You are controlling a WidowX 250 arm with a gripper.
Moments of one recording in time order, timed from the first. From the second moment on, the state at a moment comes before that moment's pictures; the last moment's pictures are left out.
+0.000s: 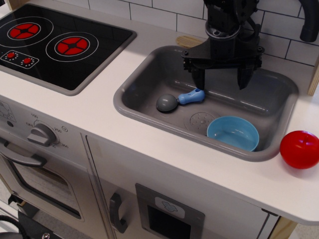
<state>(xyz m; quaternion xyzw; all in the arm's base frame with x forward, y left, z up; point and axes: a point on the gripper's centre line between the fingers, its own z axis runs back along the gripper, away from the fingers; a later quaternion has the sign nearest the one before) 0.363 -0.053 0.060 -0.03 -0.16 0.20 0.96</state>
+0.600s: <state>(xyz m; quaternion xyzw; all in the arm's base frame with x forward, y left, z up) 0.363 -0.039 0.044 -0.04 -0.16 0.13 0.98</state>
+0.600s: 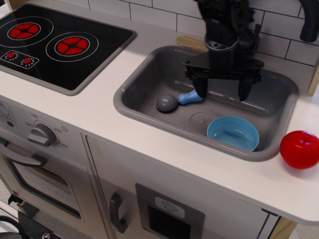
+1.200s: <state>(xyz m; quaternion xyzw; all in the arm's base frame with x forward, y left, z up) 0.384 0.005 0.032 -0.04 -0.11 -0.05 0.99</state>
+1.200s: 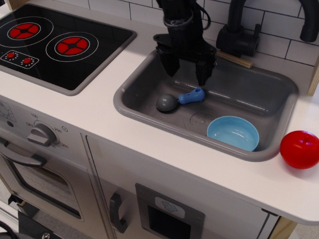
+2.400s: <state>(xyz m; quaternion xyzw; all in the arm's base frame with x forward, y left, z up) 0.403 0.020 -0.020 0.00 -0.12 -0.13 0.98</state>
